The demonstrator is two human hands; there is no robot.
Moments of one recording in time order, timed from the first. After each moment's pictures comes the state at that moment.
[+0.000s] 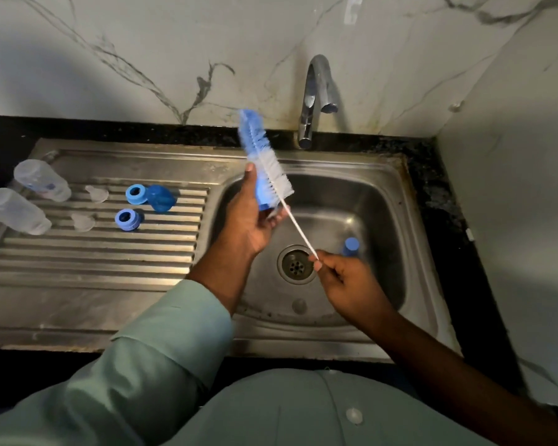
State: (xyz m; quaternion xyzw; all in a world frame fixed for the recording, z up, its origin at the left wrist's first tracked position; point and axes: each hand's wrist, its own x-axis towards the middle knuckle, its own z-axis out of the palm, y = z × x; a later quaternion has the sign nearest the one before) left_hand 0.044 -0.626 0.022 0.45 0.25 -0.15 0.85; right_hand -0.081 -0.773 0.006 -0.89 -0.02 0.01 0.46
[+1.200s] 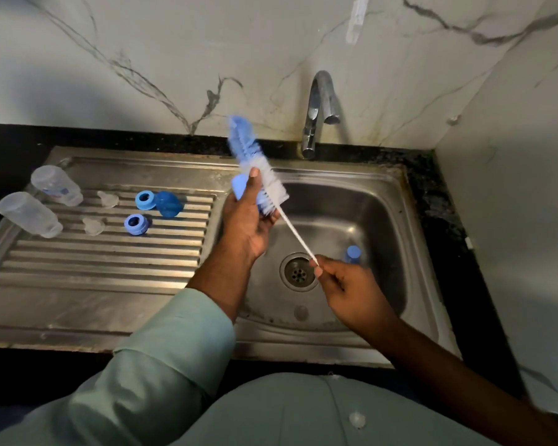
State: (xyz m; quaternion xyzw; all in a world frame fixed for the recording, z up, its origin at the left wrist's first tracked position) left_hand 0.038 -0.618 0.031 0.44 0.21 -0.07 0.87; right_hand -0.090 -0.770 0.016 -0.90 -0.03 -0.01 0.43
